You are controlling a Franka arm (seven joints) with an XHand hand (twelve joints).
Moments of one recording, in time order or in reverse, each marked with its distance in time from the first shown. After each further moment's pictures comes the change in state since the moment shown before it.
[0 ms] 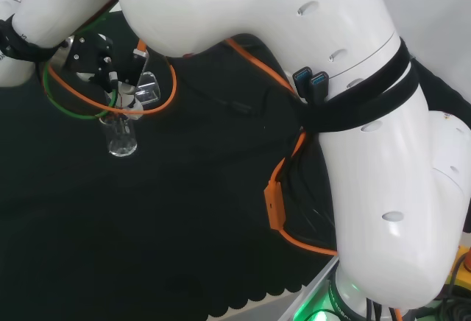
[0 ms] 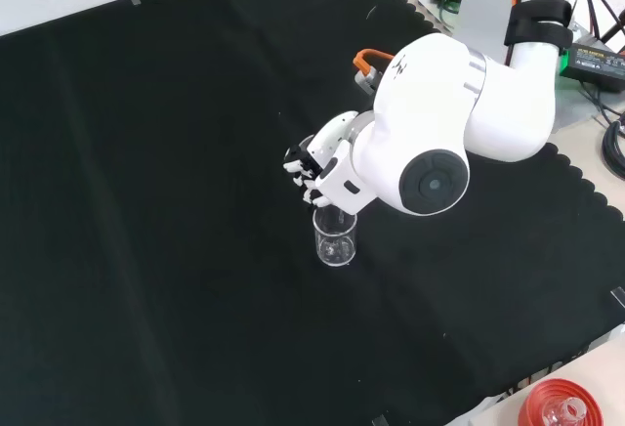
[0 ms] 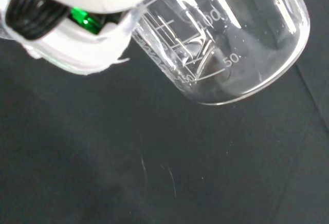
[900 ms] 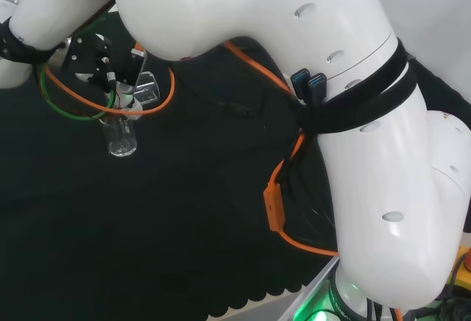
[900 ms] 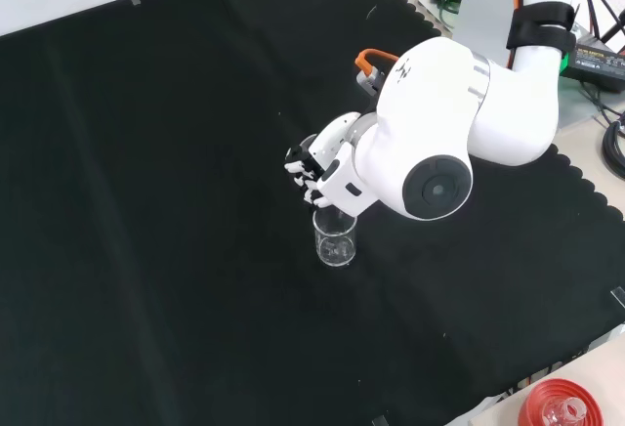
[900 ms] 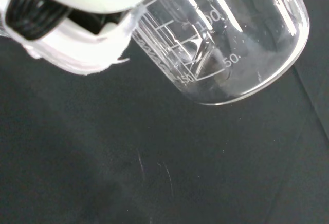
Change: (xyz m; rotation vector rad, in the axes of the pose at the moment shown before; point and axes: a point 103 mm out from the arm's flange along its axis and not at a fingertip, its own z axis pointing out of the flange) arm 0.001 0.000 -0.003 0.009 -0.014 0.001
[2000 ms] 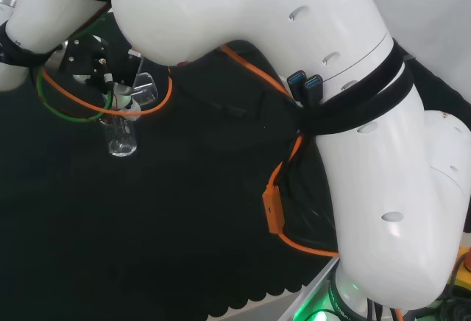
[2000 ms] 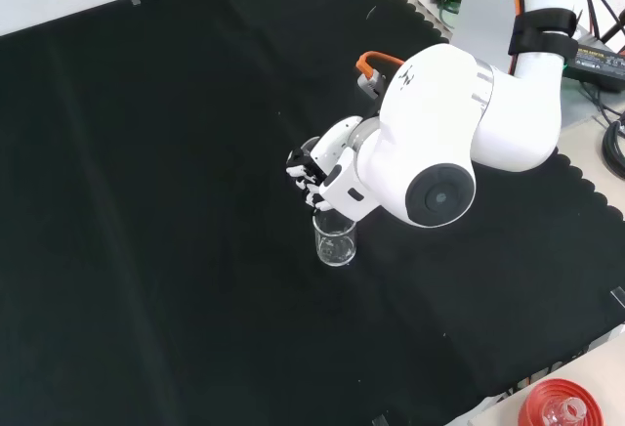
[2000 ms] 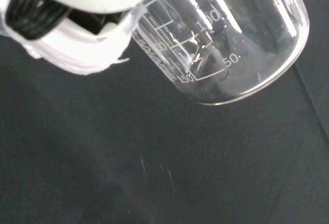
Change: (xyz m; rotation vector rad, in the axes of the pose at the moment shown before) arm 0.003 0.002 -0.003 0.005 -0.010 -0.009
